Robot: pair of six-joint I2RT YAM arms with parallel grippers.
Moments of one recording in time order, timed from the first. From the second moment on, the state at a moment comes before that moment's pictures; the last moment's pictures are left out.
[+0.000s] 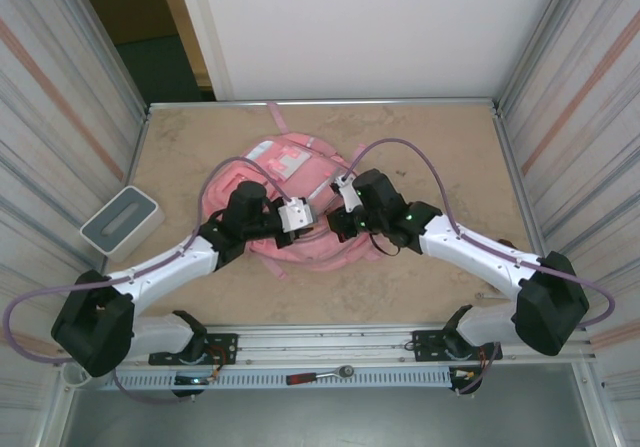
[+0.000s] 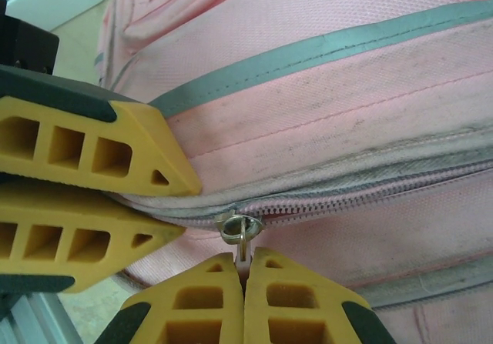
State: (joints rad) left arm -0.62 1.23 0.66 0.09 0.45 0.61; right arm 0.77 1.32 0.94 -0.33 -0.18 0.28
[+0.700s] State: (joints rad) left arm -0.49 1.17 0.57 0.17 0.63 0.55; right arm 0.66 1.37 0.99 -0.36 -0.23 0.26
